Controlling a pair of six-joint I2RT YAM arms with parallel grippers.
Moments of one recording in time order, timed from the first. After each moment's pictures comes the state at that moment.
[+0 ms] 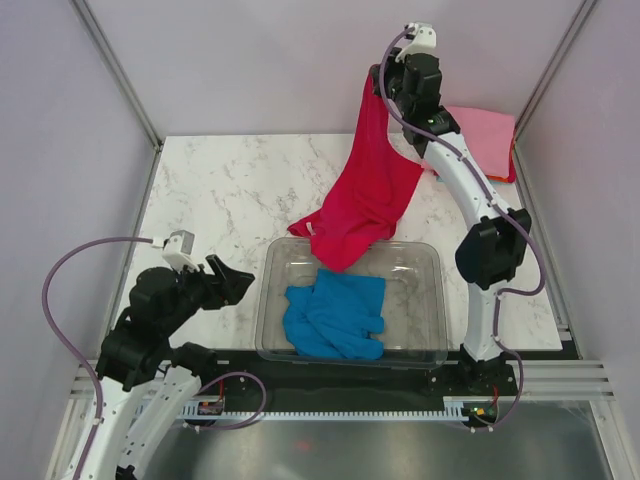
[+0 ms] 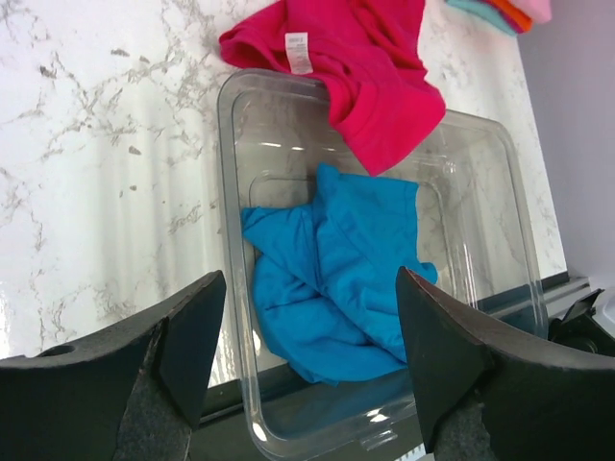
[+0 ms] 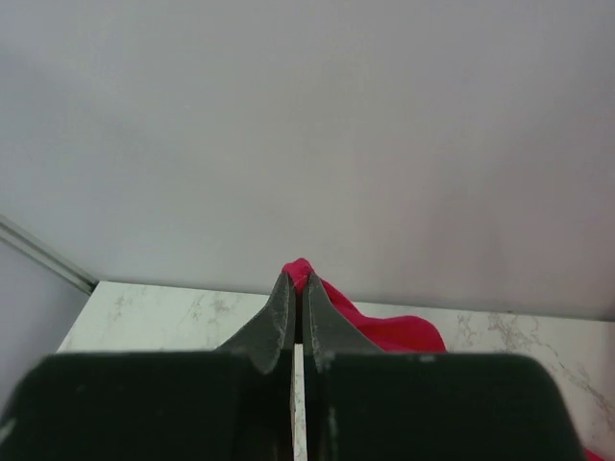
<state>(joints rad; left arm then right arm) -0.35 0.38 0.77 -0.81 0.11 -0.57 0.33 2.08 2.16 -0.06 0.10 0.32</state>
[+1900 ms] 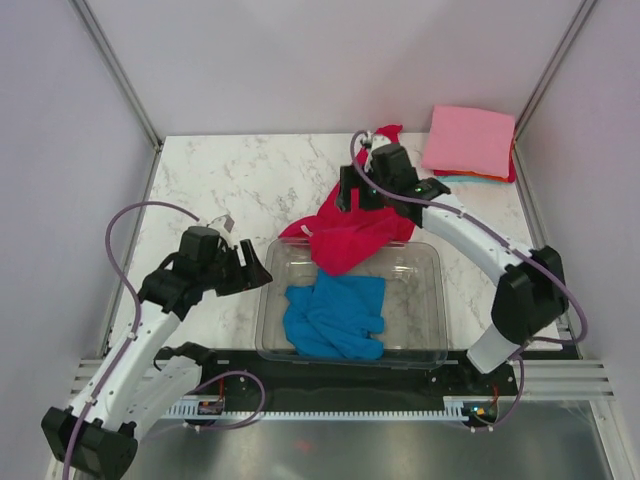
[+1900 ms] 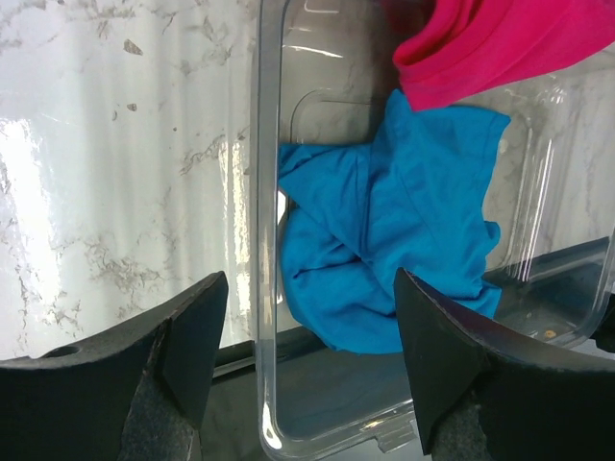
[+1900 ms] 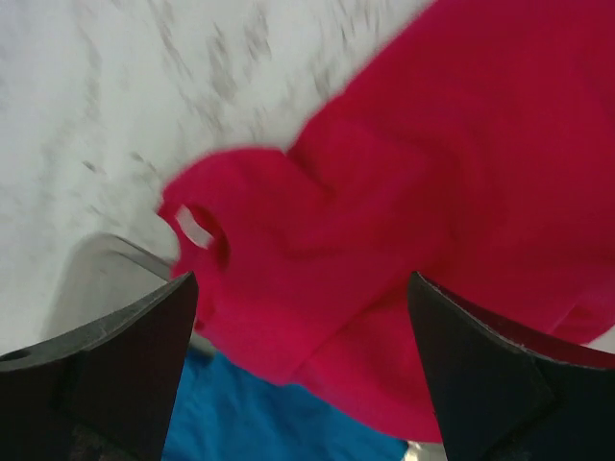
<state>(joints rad) -0.34 0.77 0.76 -0.78 0.19 -0.55 0.53 1.59 1.43 -0.35 -0.05 0.36</state>
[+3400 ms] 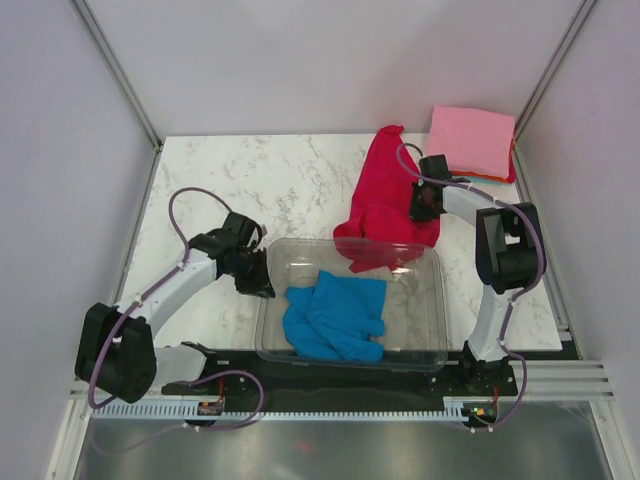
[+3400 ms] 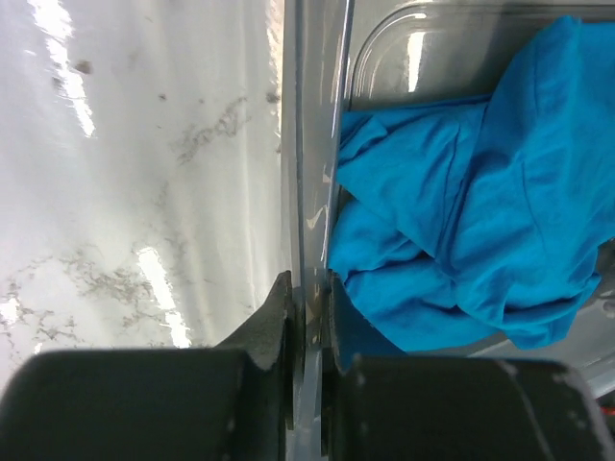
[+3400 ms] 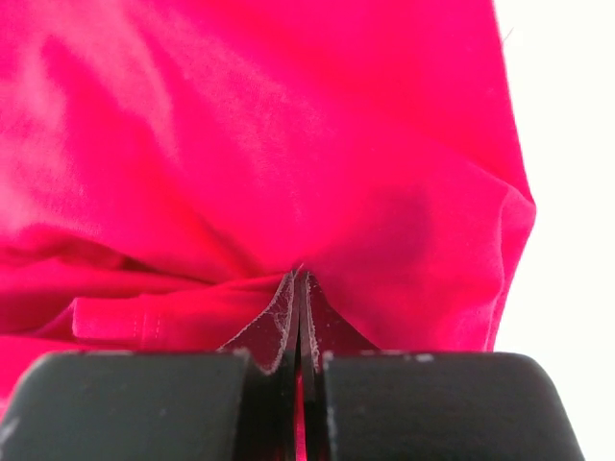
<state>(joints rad) -0.39 1.27 0.80 -0.76 0.25 -0.45 0.15 2.00 1.37 -0.41 0.01 0.29</state>
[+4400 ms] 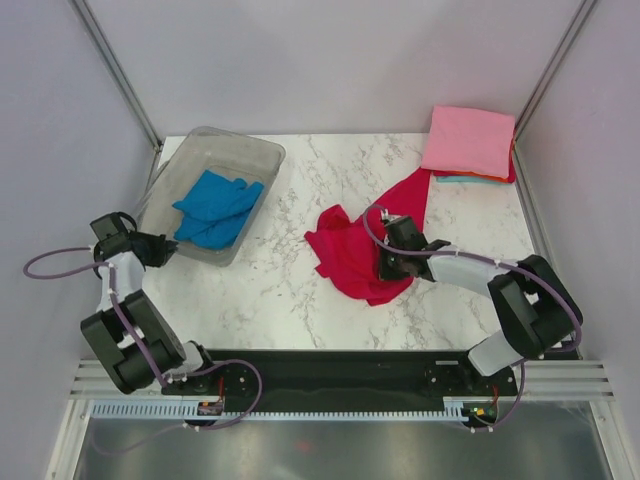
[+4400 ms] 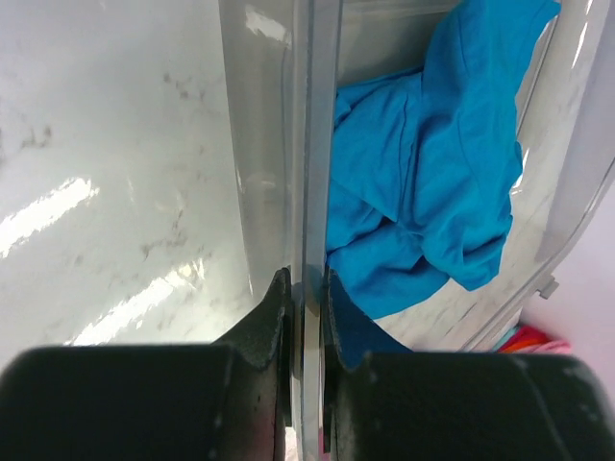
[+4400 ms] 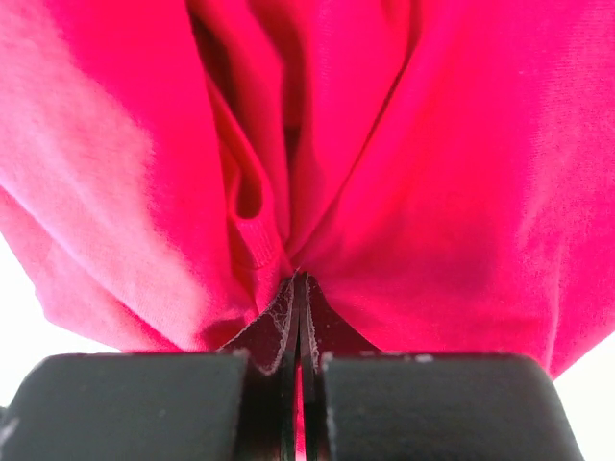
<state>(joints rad) 0.58 1.30 0.79 -0.38 0.30 -0.84 0.51 1.55 0.76 -0.20 -0.09 0.47</state>
